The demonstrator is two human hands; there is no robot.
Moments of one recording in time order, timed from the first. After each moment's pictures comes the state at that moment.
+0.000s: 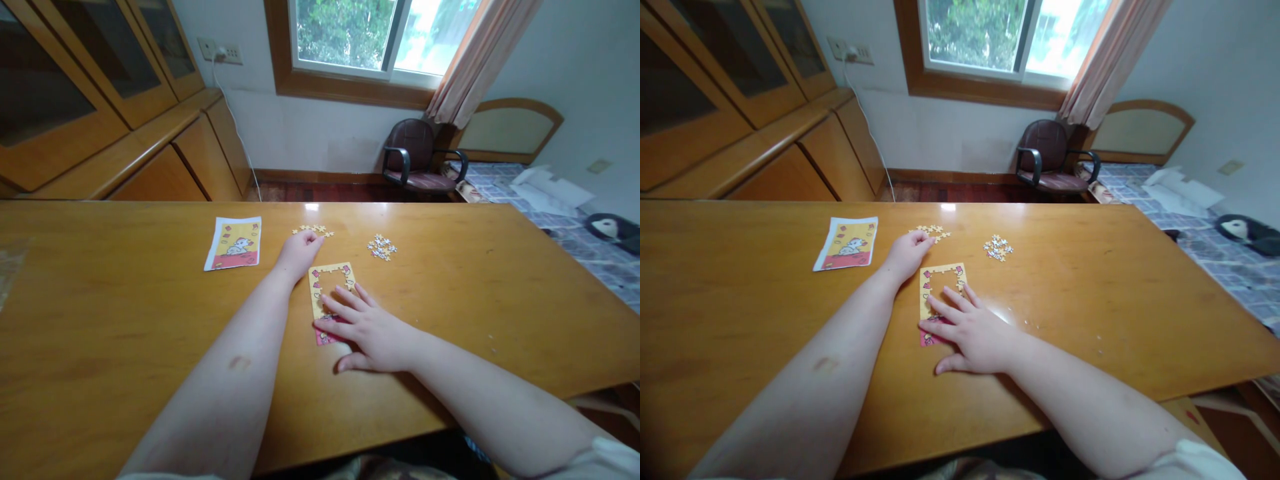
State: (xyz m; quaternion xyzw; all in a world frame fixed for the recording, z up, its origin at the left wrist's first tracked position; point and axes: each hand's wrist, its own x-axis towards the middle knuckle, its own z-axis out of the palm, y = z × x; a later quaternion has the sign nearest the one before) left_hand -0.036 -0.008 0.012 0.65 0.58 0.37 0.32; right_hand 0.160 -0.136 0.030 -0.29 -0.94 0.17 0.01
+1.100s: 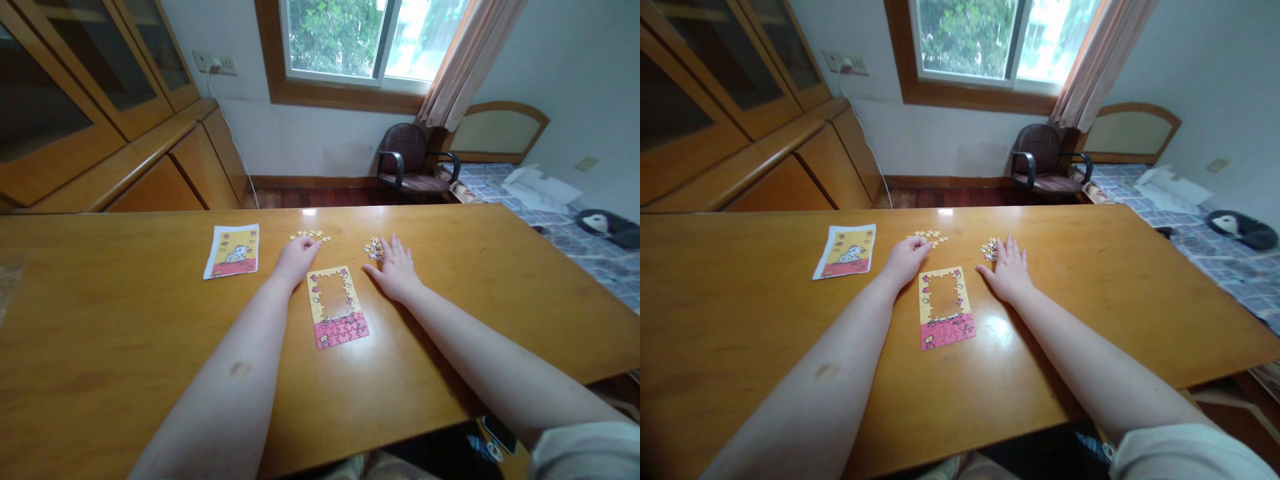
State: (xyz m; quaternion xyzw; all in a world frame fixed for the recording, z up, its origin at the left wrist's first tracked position) left_hand -0.036 -0.008 0.013 0.65 0.59 0.36 0.33; right_hand 0.215 -0.047 -0.011 -0.70 -0.70 0.04 0.12
